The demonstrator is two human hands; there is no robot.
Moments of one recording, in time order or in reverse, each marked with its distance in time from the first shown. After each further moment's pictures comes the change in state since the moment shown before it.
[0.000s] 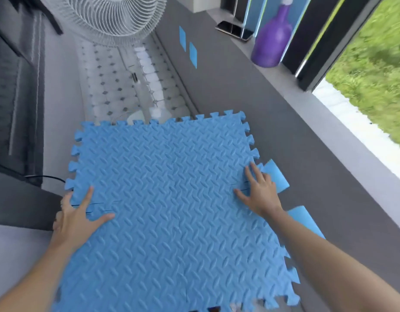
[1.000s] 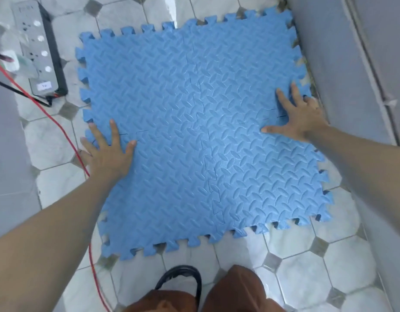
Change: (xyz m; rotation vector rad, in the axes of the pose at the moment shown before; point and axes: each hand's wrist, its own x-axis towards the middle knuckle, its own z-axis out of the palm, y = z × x) left_hand 0.174 -0.115 0.645 0.262 -0.058 -0.005; right_hand 0.195 0.145 0.590 -0.153 -0.415 0.007
